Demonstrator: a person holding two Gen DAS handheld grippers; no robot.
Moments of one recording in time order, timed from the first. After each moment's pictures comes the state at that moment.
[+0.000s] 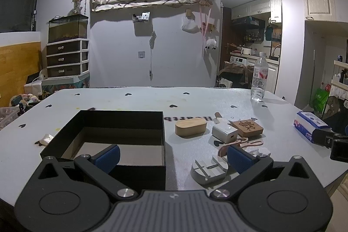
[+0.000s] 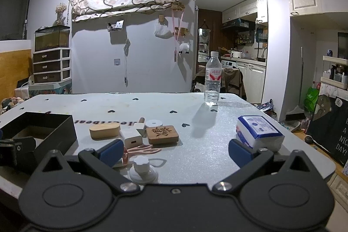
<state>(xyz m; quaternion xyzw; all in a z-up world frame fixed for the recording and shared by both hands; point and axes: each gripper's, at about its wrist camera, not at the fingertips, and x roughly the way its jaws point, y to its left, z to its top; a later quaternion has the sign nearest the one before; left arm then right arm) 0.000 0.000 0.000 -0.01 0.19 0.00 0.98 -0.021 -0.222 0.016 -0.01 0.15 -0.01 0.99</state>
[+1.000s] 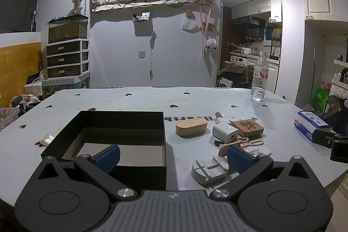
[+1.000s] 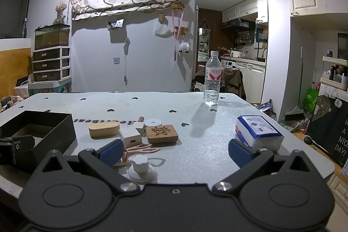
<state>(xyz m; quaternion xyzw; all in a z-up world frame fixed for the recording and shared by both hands) 0.000 0.000 0.000 -0.01 0.19 0.00 0.98 -0.019 -0.221 0.014 -0.01 0.16 -0.01 0.99</state>
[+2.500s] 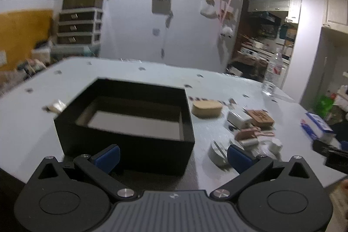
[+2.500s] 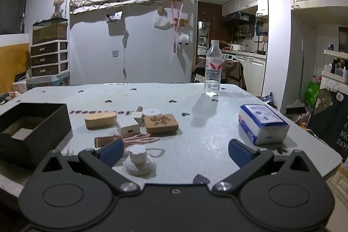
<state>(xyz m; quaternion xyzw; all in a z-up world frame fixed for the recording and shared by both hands) -0.005 0.048 -0.015 -0.08 0.25 0.01 0.96 0.000 -0.219 -0.013 -0.01 0.17 -0.01 0.98</state>
